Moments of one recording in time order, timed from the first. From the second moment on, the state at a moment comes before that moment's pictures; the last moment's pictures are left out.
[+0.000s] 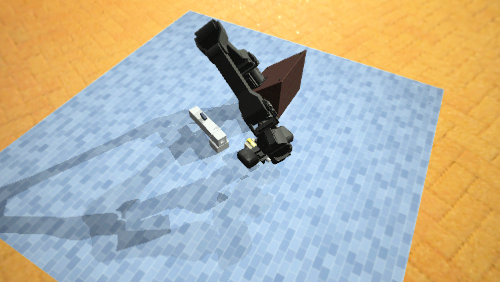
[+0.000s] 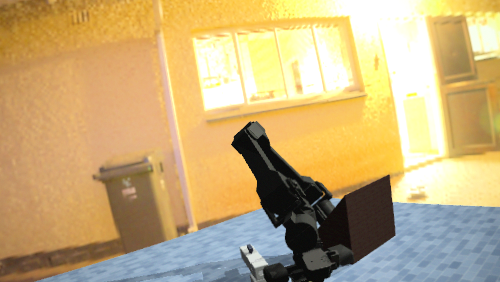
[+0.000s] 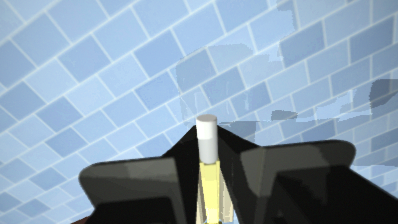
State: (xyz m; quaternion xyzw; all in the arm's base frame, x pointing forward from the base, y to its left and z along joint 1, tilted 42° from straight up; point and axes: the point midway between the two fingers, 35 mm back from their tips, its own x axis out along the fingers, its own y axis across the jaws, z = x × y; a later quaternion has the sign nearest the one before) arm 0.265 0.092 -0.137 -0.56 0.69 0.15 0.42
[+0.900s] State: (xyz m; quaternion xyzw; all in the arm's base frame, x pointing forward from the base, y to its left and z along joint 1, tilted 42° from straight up) arm 0.264 0.122 -0.102 -0.57 0.69 0.15 0.41
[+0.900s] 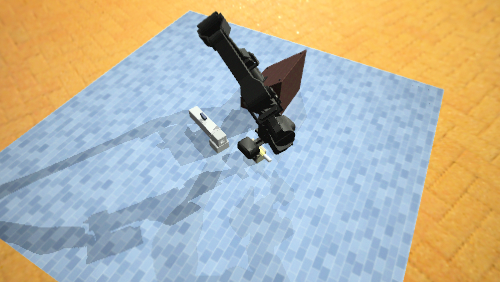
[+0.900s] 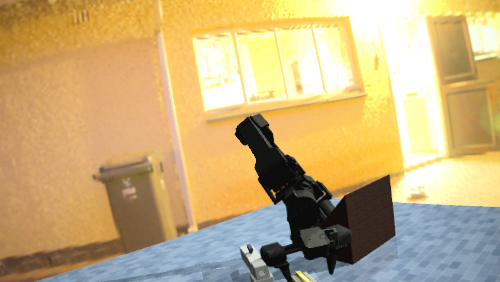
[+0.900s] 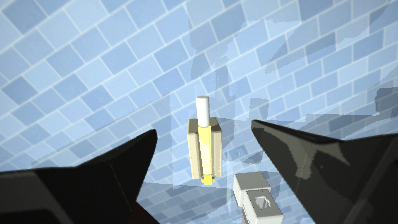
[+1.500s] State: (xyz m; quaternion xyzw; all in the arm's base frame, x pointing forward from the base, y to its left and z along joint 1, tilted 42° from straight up) arm 0.326 0.166 -0.001 -0.63 0.56 0.21 0.49
